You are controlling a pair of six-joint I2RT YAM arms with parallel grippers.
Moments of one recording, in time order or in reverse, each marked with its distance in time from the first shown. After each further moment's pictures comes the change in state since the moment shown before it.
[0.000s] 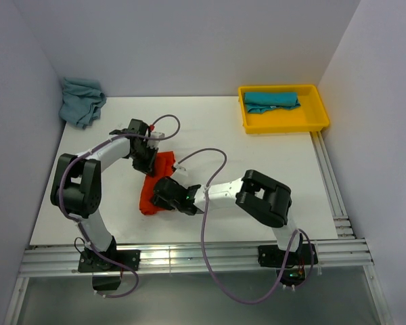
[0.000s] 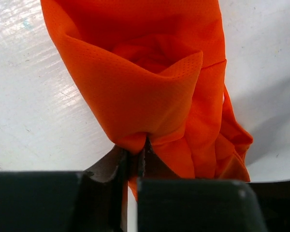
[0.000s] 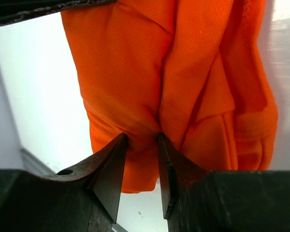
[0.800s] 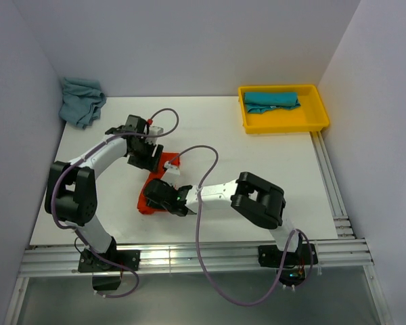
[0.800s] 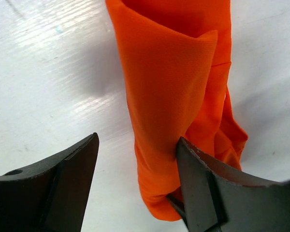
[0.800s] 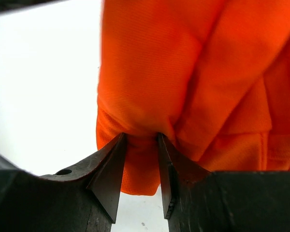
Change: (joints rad) left arm -0.020 -0.088 0.017 -0.023 -0.048 -0.005; right arm 0.045 0.064 0.167 -0.166 0.107 -0.073
